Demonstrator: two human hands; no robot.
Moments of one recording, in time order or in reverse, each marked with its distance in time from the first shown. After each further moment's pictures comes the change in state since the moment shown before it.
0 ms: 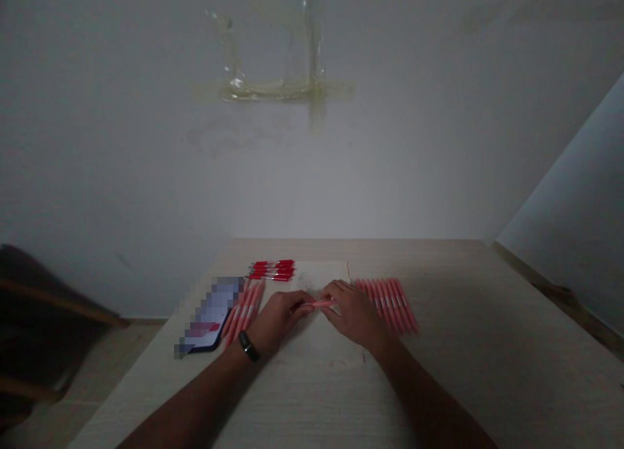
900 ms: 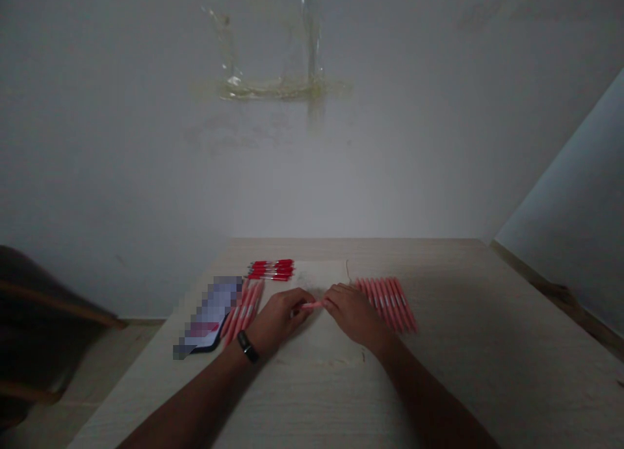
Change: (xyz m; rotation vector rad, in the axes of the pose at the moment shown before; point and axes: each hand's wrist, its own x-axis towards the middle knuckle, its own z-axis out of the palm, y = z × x) left_hand -0.001 -0.004 0.006 0.042 0.009 0.054; right_hand -0.002 0.002 0.003 0.021 -0.079 0.008
